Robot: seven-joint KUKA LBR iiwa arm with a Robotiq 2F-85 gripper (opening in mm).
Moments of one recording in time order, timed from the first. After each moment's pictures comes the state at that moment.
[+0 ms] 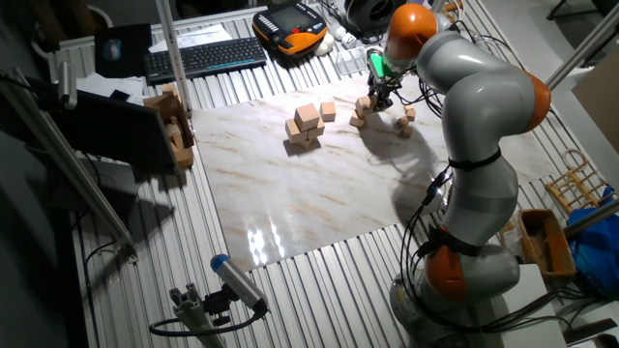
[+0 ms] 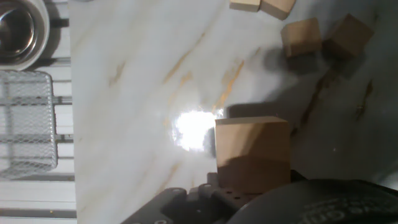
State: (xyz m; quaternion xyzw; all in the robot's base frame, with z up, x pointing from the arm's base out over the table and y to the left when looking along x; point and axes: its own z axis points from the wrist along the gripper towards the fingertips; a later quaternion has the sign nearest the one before) arm 0.661 -0.088 0.120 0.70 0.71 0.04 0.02
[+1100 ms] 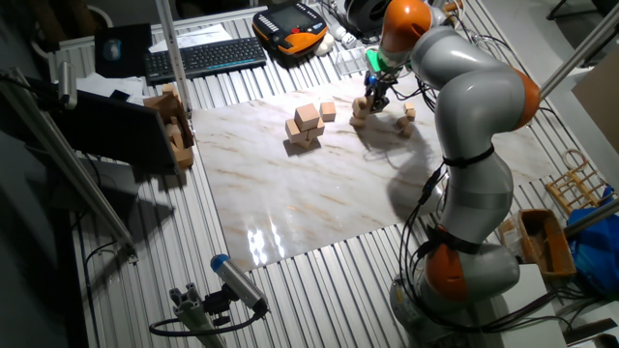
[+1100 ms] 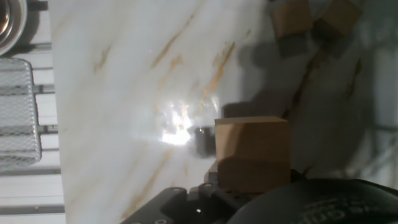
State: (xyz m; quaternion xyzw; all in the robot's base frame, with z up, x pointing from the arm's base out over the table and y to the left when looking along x) arm 0.661 -0.069 0.116 0.71 0.70 0.02 0.00
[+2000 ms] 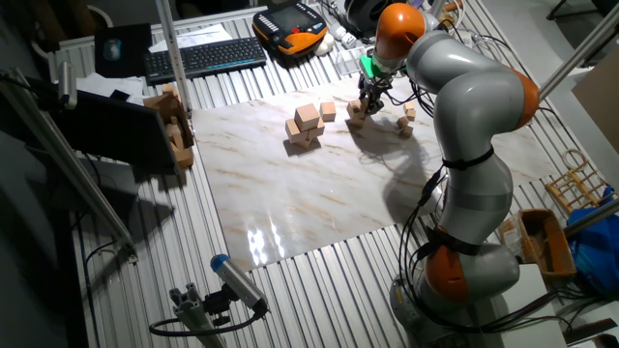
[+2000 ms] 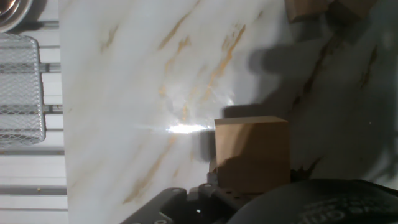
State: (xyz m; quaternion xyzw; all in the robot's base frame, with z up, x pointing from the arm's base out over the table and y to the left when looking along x) arm 0.666 -0.055 0.107 0.70 0.71 0.04 0.01
